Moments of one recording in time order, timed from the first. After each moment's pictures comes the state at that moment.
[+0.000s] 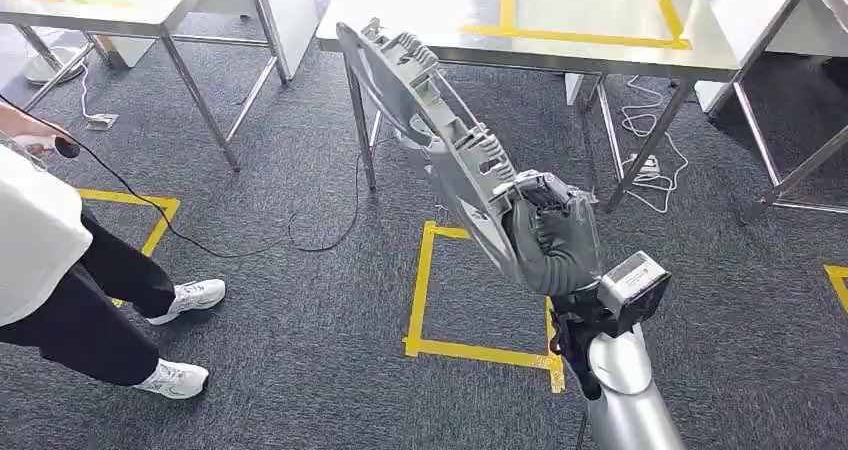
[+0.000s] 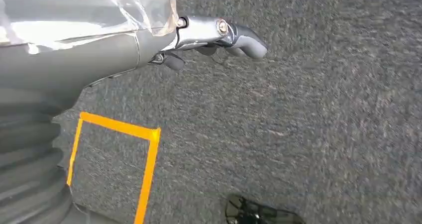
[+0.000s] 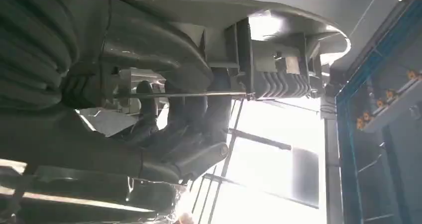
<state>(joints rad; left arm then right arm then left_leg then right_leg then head) 0.06 -0.16 0.90 -0.51 -0.81 0.04 -0.04 -0.21 -0.01 0.35 -1.63 -0.05 0.02 -0.44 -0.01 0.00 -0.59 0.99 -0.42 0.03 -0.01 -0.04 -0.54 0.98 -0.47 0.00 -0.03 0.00</state>
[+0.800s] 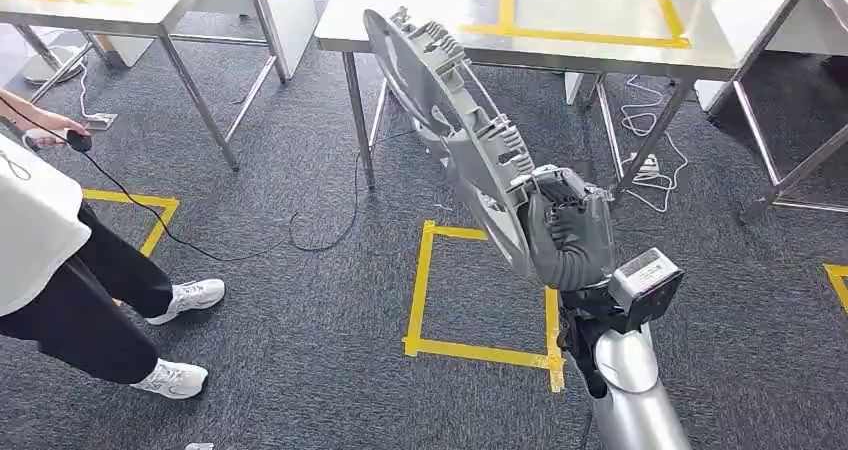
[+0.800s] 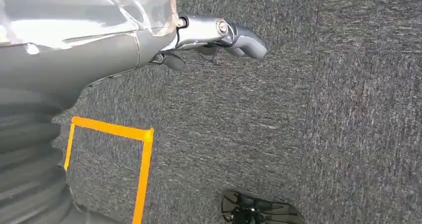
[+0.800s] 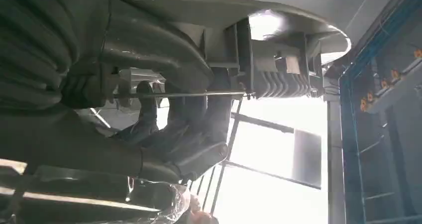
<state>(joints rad) 0.00 -0.08 0.88 -0.34 -0.80 0.07 -0.10 -0.21 -0.03 0.33 -1.63 -0.05 -0.05 -0.45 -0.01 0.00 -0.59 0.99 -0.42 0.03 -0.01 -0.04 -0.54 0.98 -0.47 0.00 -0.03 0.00</state>
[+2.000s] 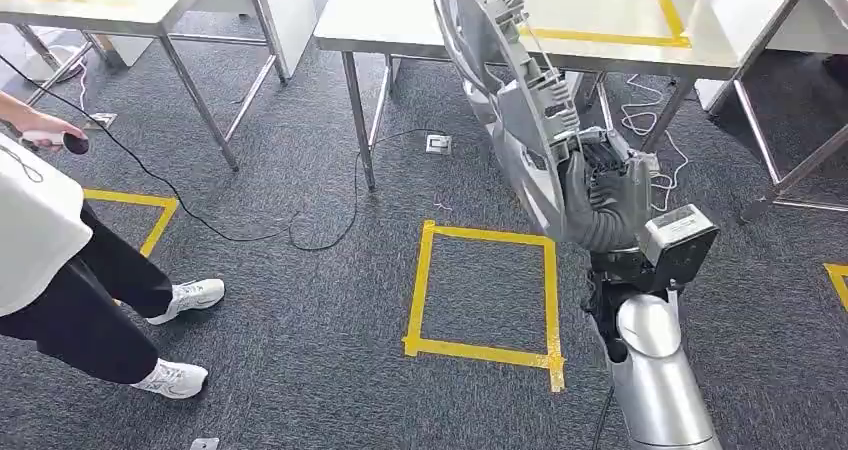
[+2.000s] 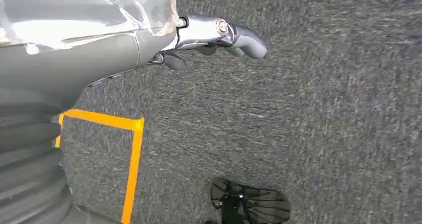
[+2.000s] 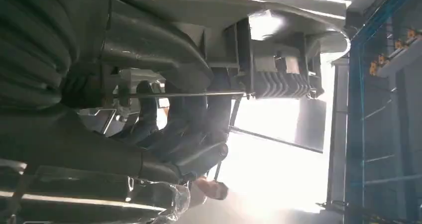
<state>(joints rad) -0.03 -0.06 0.86 -0.23 -0.75 0.12 -0.16 -0.30 -0.05 0.27 -1.57 -0.06 -0.10 -0.44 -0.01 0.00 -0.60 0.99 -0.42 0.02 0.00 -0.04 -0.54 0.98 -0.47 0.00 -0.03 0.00</state>
